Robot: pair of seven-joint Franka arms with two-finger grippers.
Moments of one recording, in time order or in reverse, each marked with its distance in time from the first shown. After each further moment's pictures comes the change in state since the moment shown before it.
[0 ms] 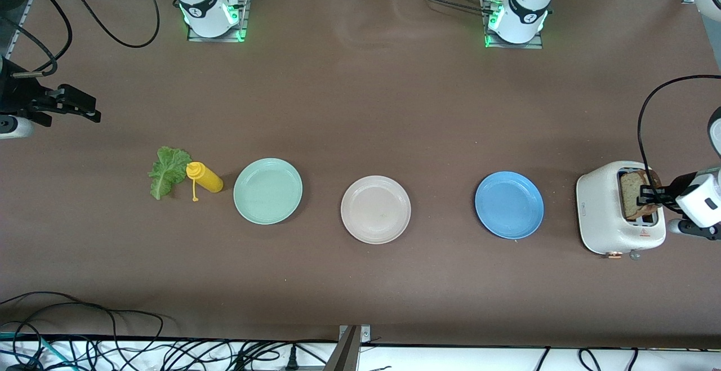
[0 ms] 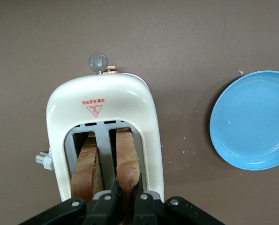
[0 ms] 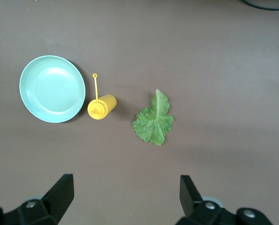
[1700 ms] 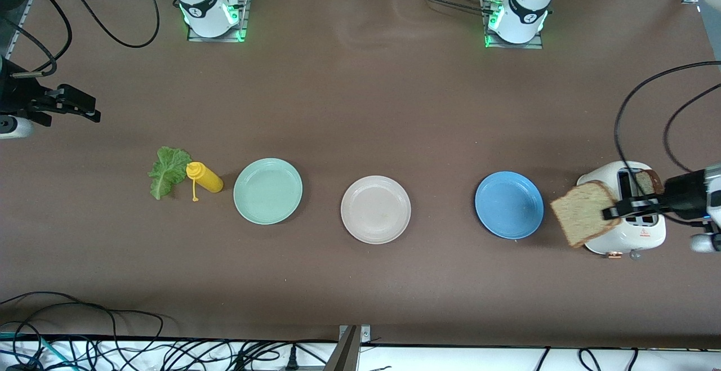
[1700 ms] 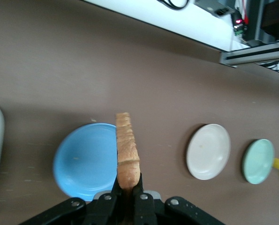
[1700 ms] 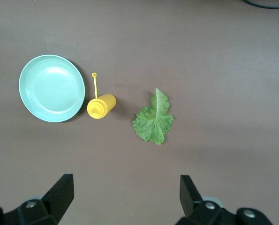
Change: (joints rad) left arm -0.096 0.028 -0.020 0.195 -0.517 -0.117 -0.333; right arm -0.001 0.001 -0.001 0.000 0.000 -0.003 0.000
